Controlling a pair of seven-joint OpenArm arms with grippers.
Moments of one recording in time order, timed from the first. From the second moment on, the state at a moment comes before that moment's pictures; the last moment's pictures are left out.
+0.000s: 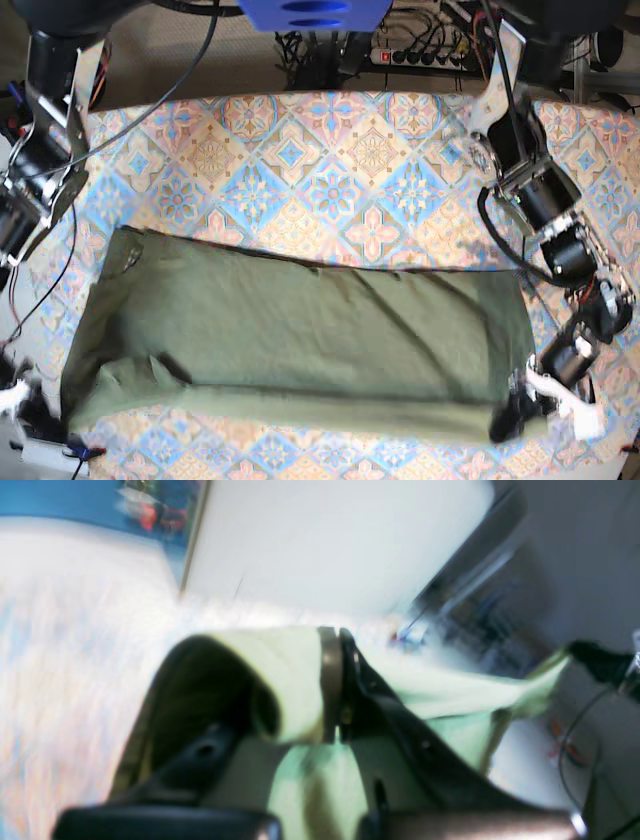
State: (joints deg) left arm -40.9 -9.7 -33.7 72.0 -52.0 -39.1 62.5; right arm 53.4 30.2 26.0 55.5 56.2 41.2 -69.9
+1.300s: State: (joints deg) left arm 11.4 -38.2 -58.1 95.2 -79.7 -38.9 75.3; right arm 31.8 11.2 -4.9 69.8 24.3 40.7 -63.6
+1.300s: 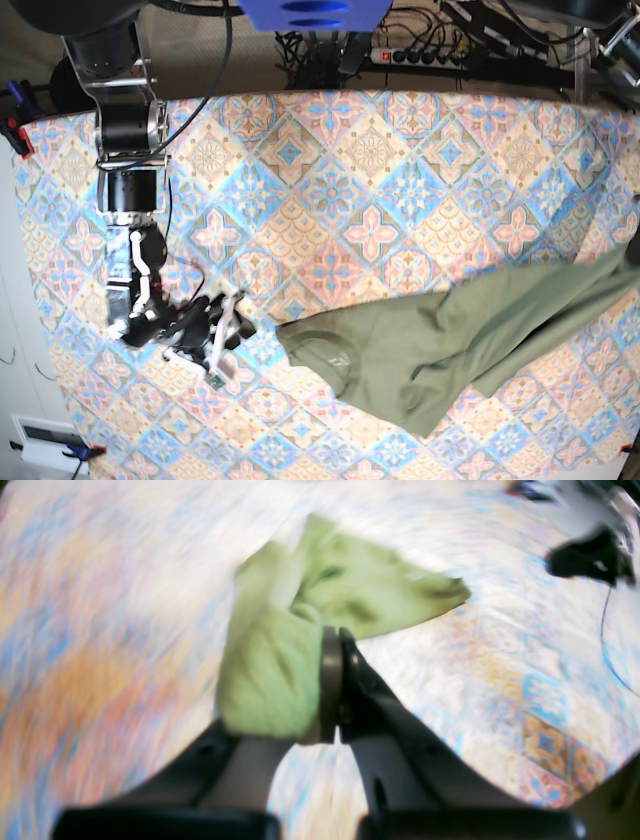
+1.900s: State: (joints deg) left arm 44.8 -30.6 -58.2 94.0 -55.9 -39.3 74.1; right arm 31.4 -1.2 -22.6 69.8 24.6 40.9 -62.8
